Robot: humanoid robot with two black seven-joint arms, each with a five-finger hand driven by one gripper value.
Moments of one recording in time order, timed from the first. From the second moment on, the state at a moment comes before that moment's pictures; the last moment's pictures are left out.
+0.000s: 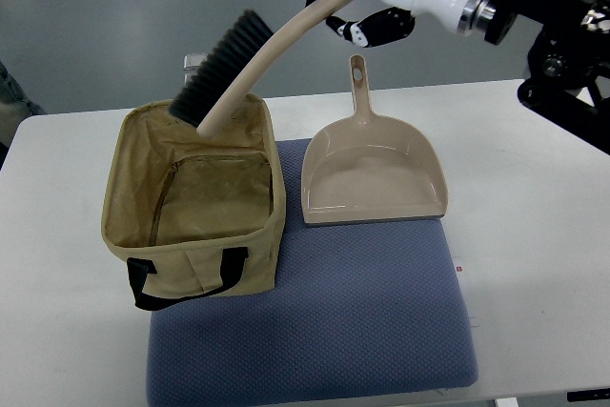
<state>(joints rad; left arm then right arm) 0.00 0.00 -0.11 -0.12 -0.06 -0.04 0.10 1.14 -0.50 0.50 1.37 -1.73 0.03 0.15</state>
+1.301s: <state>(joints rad) 0.00 0.00 -0.11 -0.12 -0.06 -0.04 0.10 0.76 -0.64 0.87 1.34 -0.89 -0.04 0.12</state>
